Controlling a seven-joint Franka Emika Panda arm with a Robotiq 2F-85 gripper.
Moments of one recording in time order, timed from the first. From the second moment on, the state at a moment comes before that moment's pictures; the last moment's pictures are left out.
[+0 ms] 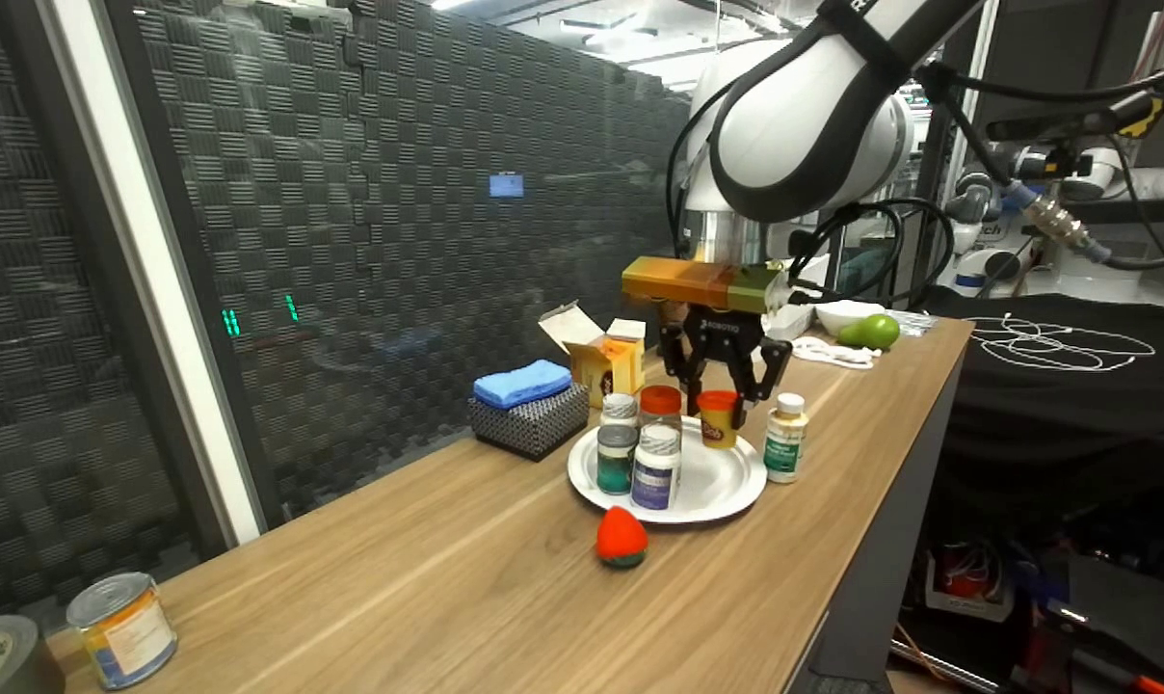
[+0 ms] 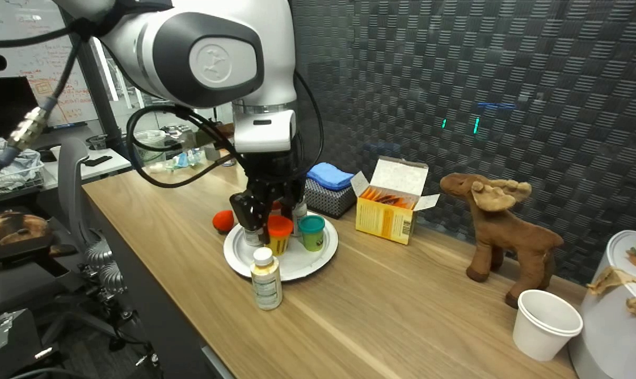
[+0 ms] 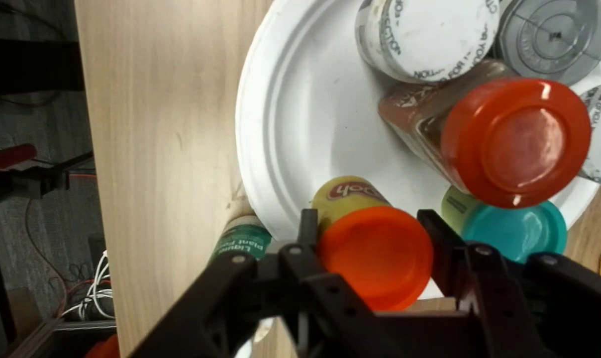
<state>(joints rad) 0.00 0.16 -0.04 -2.25 -0.01 2.42 1.45</state>
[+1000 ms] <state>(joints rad) 0.00 0.25 -0.07 -2.25 -0.01 2.54 1.63</state>
